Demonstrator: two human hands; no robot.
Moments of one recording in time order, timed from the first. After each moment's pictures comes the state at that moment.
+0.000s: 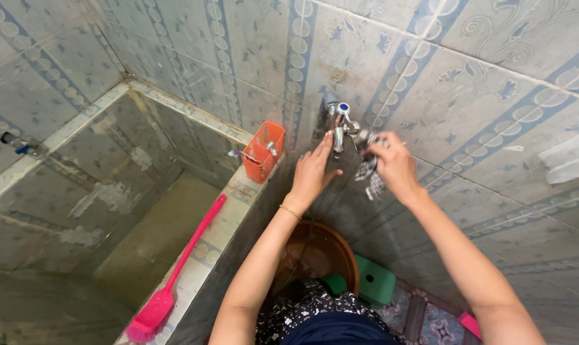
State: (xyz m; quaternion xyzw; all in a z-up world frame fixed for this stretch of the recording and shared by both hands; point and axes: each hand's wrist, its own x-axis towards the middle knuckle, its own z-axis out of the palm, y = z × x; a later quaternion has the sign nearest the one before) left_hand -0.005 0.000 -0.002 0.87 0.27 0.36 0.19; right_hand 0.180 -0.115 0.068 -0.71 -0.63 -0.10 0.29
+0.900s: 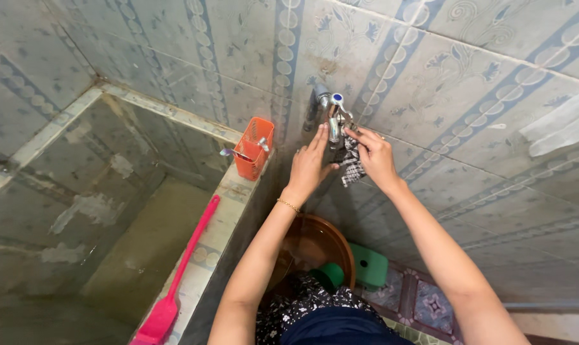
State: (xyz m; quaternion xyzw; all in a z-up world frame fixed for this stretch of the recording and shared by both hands) left_hand -0.010 0.005 -0.004 0.88 0.24 0.35 0.21; right_hand 0.159 -0.102 0.039 -0.67 -0.61 -0.05 0.42
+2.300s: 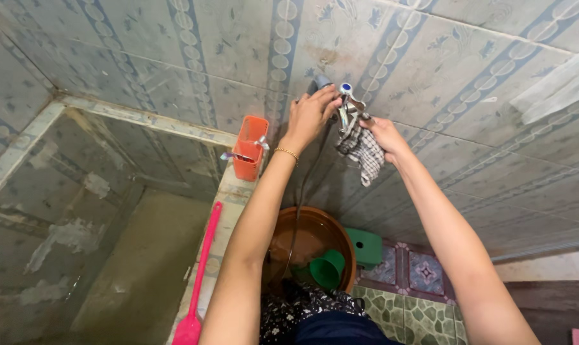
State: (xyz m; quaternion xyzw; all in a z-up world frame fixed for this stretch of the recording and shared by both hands) left_hand 0.028 0.103 0.022 0.86 0.15 0.41 0.26; right_hand 0.214 -0.077 -0.005 -0.63 -0.26 0.40 0.62
